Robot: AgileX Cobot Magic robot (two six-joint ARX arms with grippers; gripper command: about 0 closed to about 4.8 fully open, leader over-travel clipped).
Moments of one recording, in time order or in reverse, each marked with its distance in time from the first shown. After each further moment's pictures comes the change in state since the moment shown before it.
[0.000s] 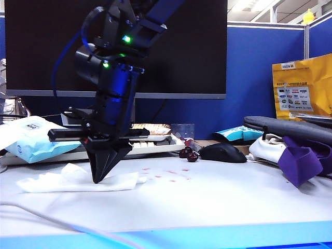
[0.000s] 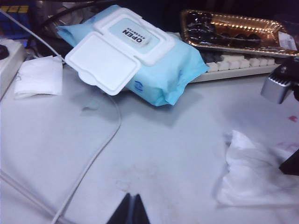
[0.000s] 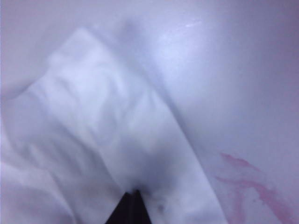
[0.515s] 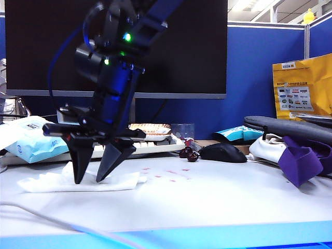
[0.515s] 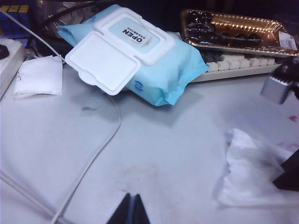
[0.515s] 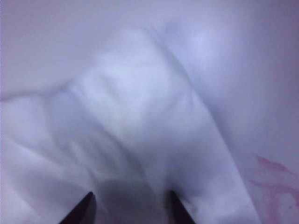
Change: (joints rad) left arm 0.000 0.000 0.000 0.000 0.000 0.000; right arm 0.005 -0.015 -0.014 0.029 -0.103 0.006
